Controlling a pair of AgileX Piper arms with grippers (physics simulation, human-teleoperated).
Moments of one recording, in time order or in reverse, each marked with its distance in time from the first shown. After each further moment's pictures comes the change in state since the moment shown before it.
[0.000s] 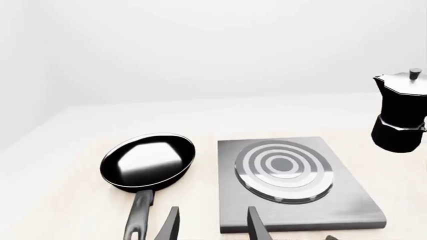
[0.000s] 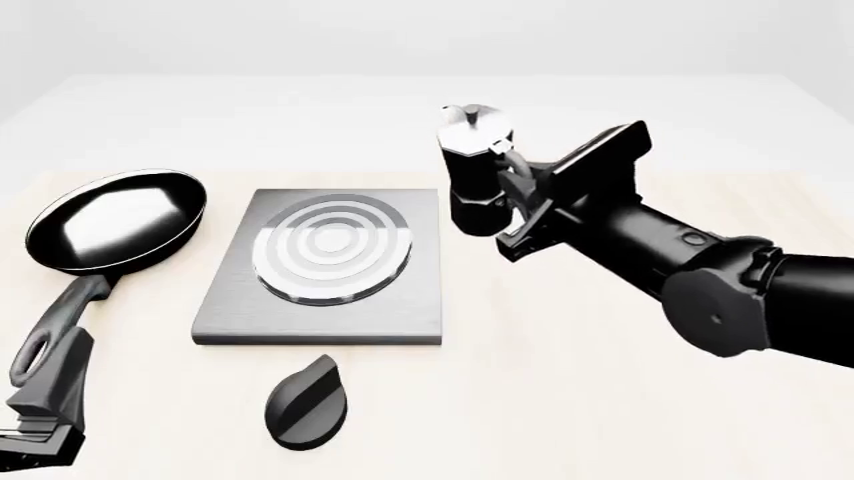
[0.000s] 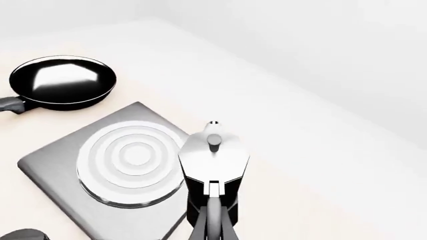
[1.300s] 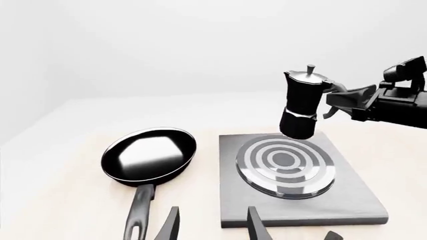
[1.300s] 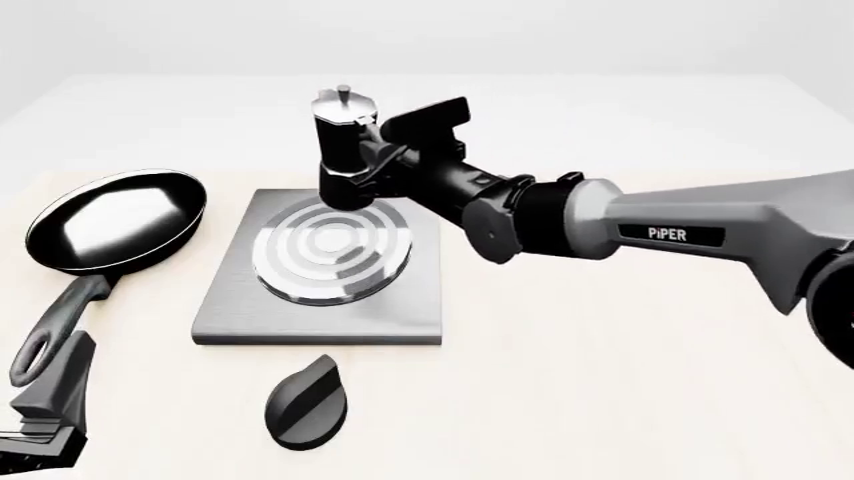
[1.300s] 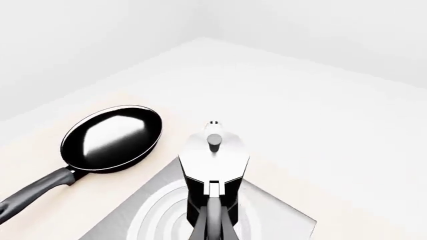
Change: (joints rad) left arm 0.008 0.000 0.000 0.026 -0.002; right arm 0.144 0.567 -0.618 0.036 0.285
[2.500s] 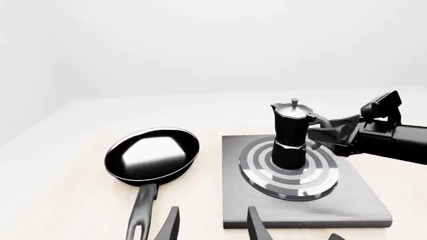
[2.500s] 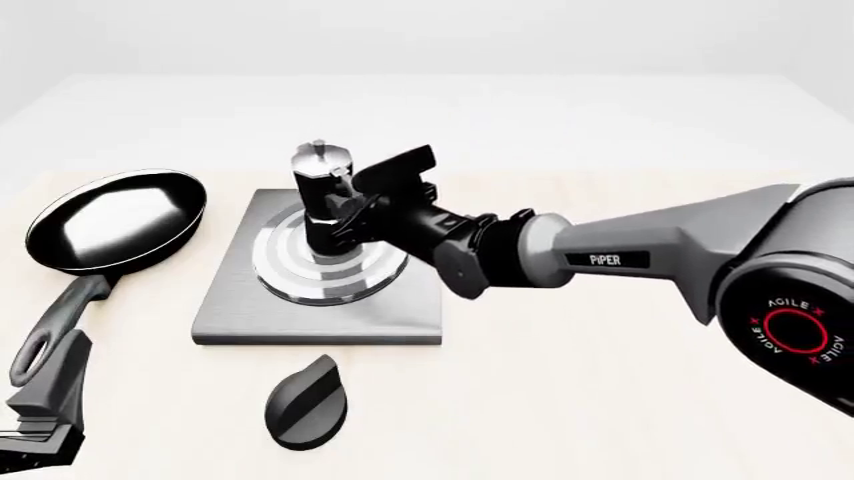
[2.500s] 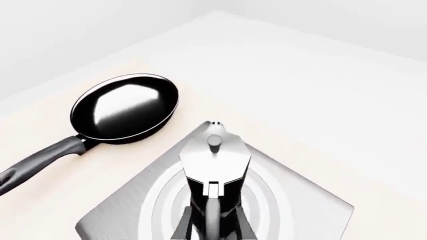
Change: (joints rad) left arm 0.016 0.000 0.000 -0.004 -0.004; right arm 0.055 0.118 -0.008 -0.026 0.014
